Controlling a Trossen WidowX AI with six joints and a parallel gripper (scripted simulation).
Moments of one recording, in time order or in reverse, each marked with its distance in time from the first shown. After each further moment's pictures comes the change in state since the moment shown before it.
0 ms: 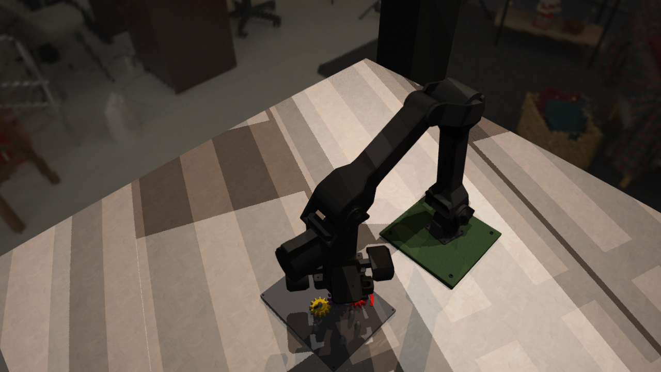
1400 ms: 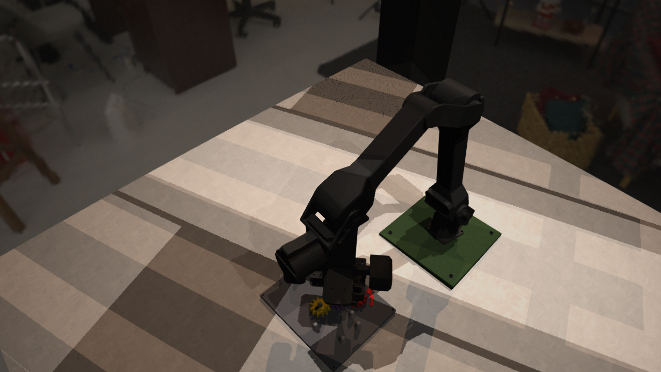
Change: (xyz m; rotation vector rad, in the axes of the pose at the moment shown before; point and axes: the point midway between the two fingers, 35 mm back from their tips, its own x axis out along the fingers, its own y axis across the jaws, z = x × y) arm 0.005 -0.001 0.000 0.226 0.000 -0.001
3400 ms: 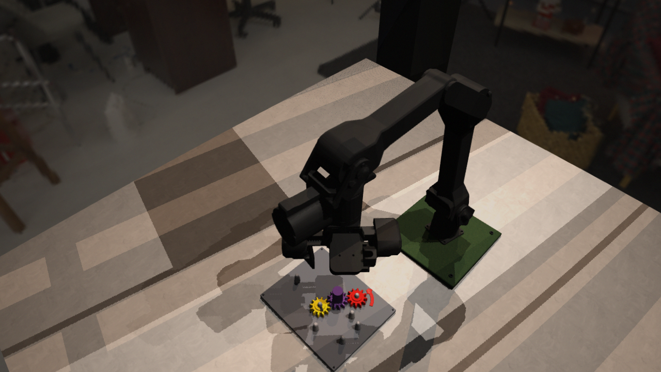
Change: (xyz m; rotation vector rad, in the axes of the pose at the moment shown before) arm -0.090 0.003 -0.002 -0.128 -0.005 -0.007
